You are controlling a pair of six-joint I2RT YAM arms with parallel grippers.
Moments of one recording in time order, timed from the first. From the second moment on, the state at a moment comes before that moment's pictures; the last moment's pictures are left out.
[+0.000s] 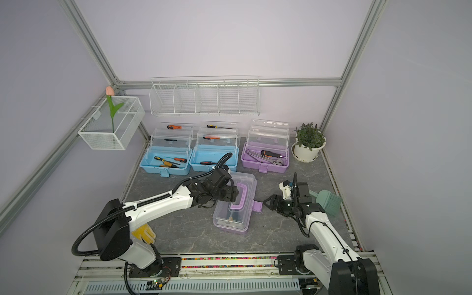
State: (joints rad) left arm -0.93 1.54 1.10 -0.48 -0.13 -0.62; right arm 0.15 1.01 0.49 -0.45 -0.63 0.52
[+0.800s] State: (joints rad) left arm -0.86 1.39 0.94 -0.42 -0.14 -0.68; right arm 0.41 1.26 0.56 -0.26 -0.53 0.64
